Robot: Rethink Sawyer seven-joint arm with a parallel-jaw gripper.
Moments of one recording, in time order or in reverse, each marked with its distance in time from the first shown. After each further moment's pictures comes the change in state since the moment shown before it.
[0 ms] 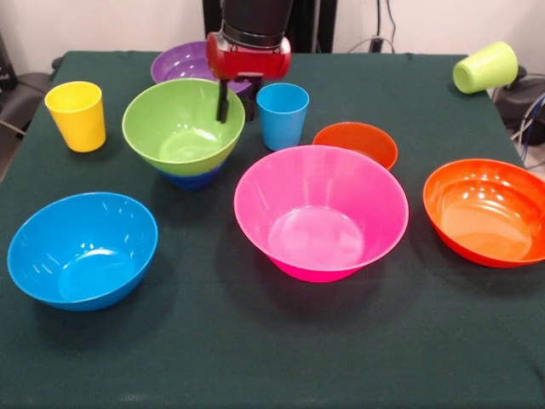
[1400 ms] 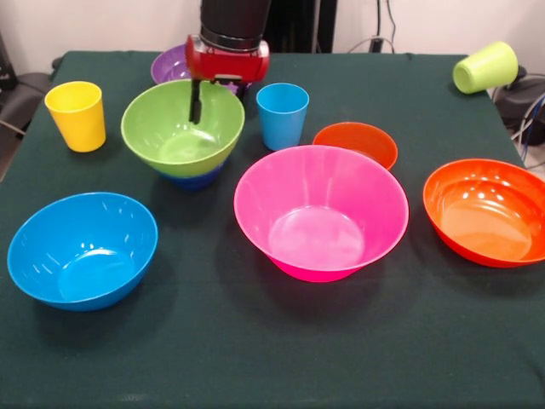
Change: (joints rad) arm -0.048 0.002 -0.007 -0.007 0.004 -0.012 0.000
